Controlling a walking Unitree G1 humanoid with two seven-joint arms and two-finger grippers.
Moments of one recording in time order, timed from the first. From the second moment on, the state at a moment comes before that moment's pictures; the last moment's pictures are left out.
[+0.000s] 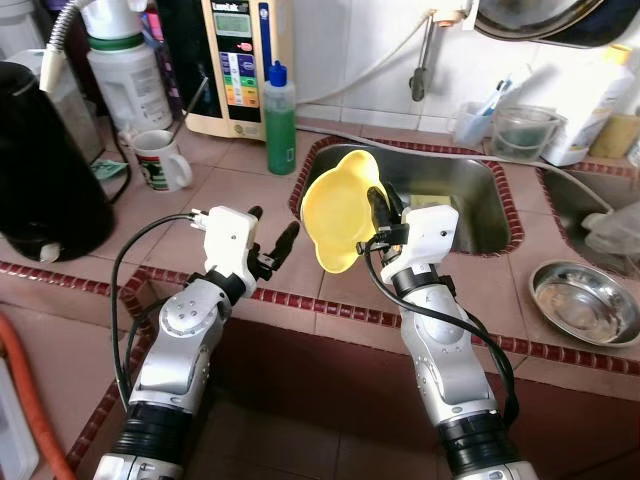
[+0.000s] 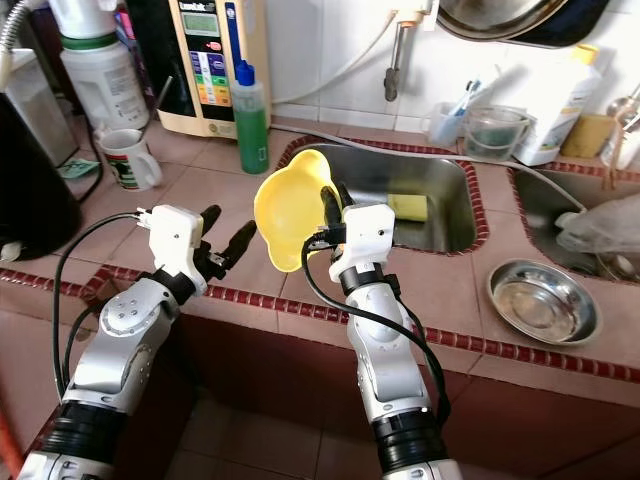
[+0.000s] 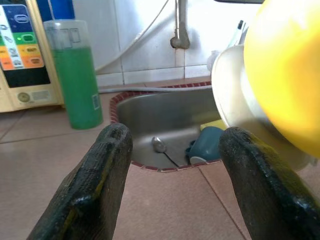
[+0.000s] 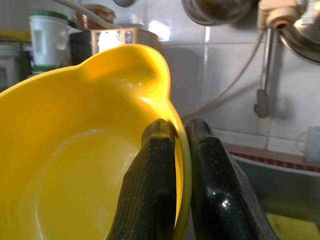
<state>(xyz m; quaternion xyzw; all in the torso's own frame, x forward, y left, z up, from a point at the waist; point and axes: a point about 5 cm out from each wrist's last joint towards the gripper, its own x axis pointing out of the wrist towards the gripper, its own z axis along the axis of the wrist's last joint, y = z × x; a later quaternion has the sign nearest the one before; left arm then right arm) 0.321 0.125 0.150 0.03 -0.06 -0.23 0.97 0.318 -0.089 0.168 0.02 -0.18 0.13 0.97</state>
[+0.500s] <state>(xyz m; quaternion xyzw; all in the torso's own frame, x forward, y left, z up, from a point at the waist) 0.319 0.128 0.152 0.03 -0.07 -0.22 0.97 0.321 -0.090 0.169 0.01 -0.18 0.13 0.97</state>
